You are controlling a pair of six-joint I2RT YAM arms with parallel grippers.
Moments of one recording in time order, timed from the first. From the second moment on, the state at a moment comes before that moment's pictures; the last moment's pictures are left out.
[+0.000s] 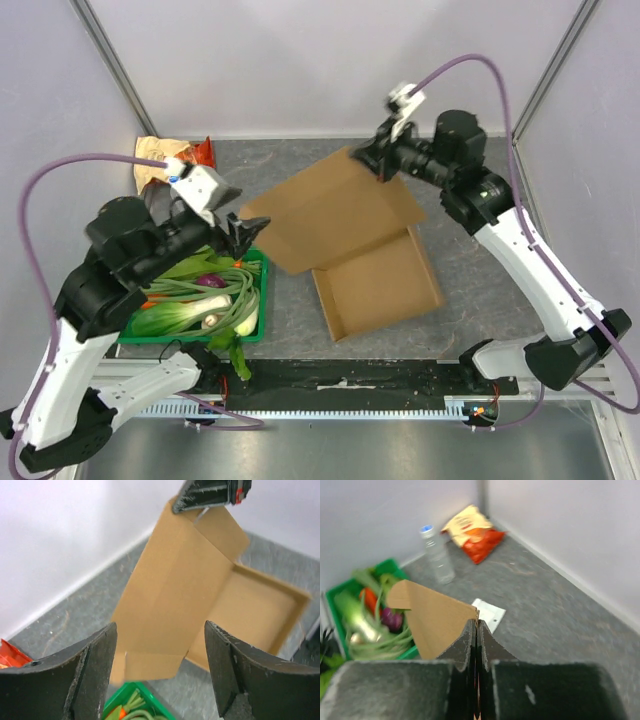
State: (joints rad) left arm -0.66 0.88 1.47 -0.75 0.14 0.17; right arm 0.61 1.36 1.59 -0.34 -0.40 -0.05
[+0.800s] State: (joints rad) left arm -0.17 1.53 1.20 -0.37 0.19 -0.31; right arm -0.23 1.28 0.94 0.51 -0.81 0.57
